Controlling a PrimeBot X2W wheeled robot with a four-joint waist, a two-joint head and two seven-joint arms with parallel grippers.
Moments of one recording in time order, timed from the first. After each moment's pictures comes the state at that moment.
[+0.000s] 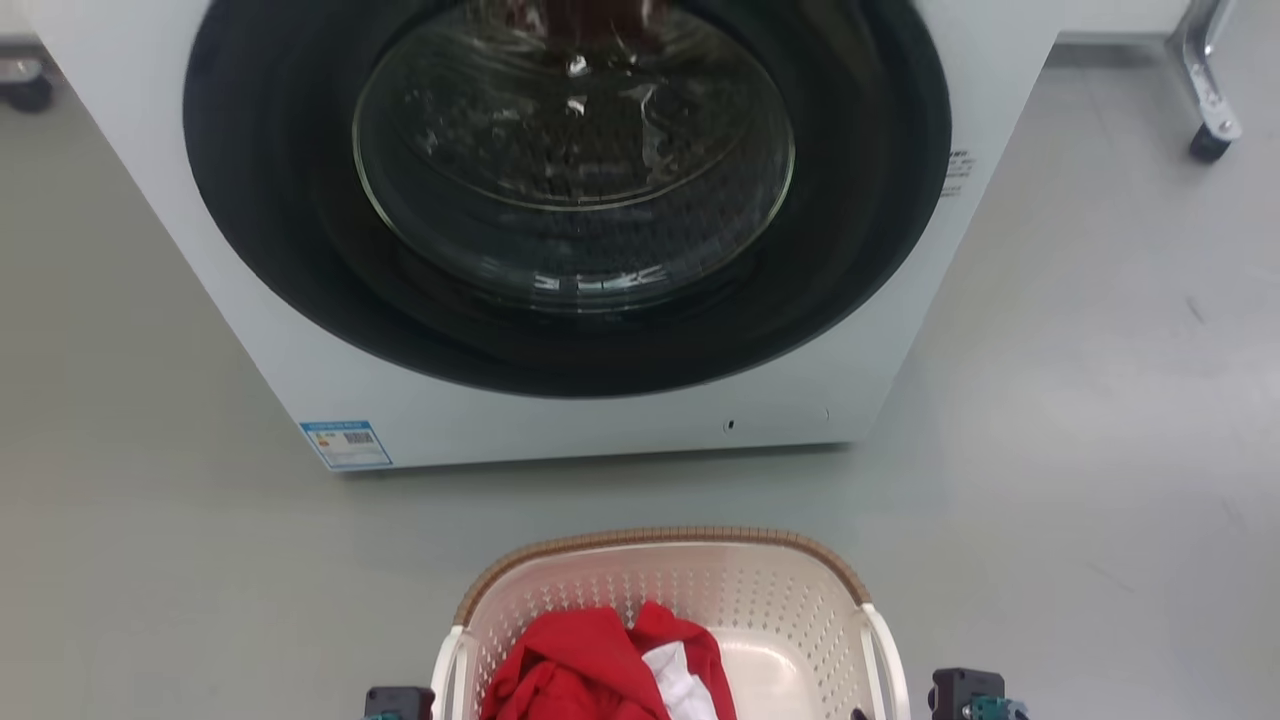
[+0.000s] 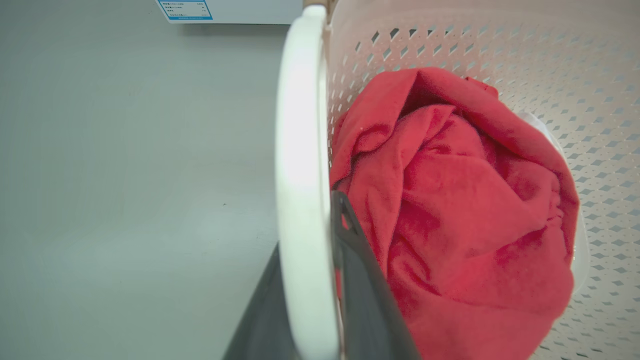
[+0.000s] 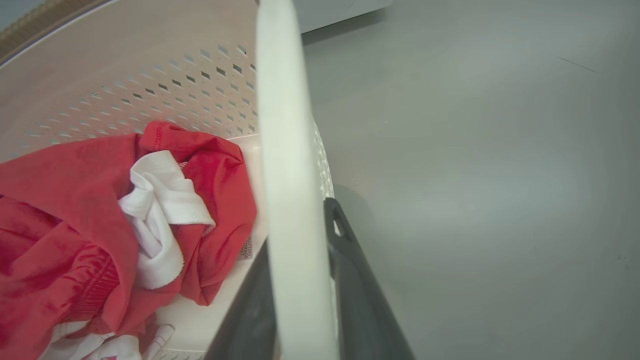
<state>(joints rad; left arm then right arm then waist) -0.44 0.03 -0.66 1.16 -0.74 0.02 -0.16 -0.46 -0.06 0.94 1.02 1.09 -0.13 -0.18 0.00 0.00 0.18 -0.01</state>
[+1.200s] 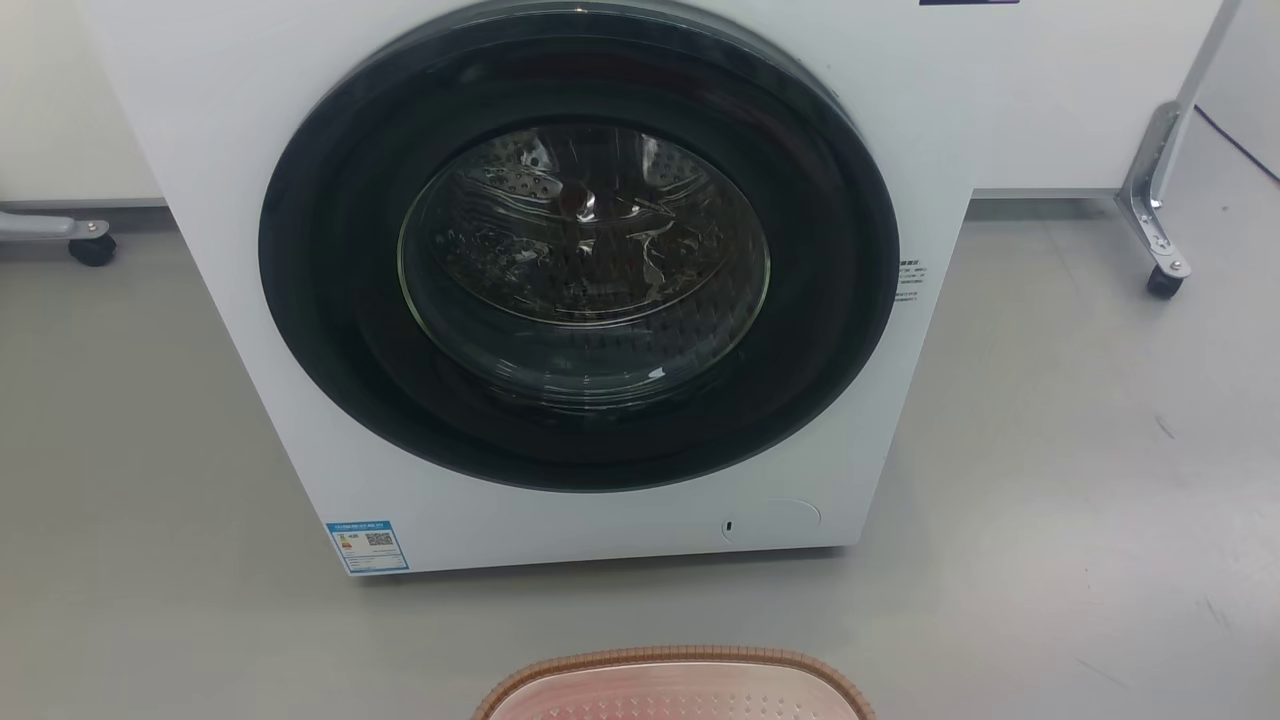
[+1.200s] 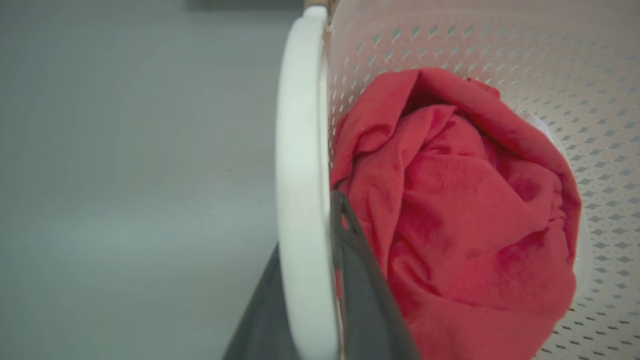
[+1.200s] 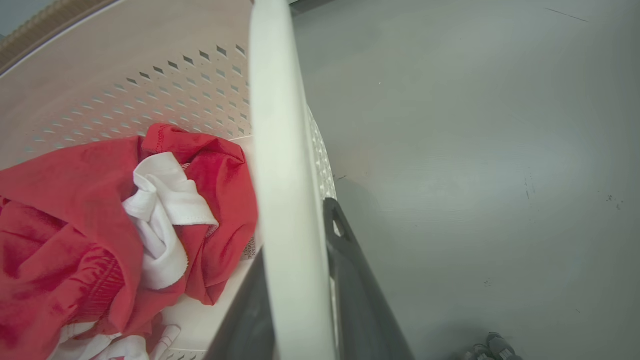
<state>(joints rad) -0.32 0.04 -0.76 1.14 -0.82 0.05 -0.05 -0.35 -0.05 1.04 1.04 1.24 -0.13 -0.11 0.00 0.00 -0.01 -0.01</state>
